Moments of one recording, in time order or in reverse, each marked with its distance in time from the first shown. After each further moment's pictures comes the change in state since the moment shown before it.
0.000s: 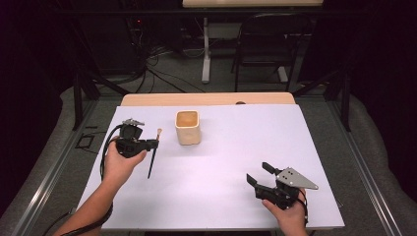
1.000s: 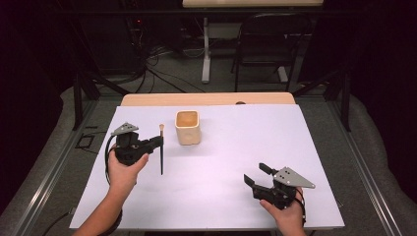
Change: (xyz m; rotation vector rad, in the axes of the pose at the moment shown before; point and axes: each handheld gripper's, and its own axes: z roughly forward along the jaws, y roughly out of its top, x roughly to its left) left arm -0.016 -0.018 -0.012 -0.274 -0.120 -0.045; right arm 0.005 0.000 0.006 0.011 0.026 0.007
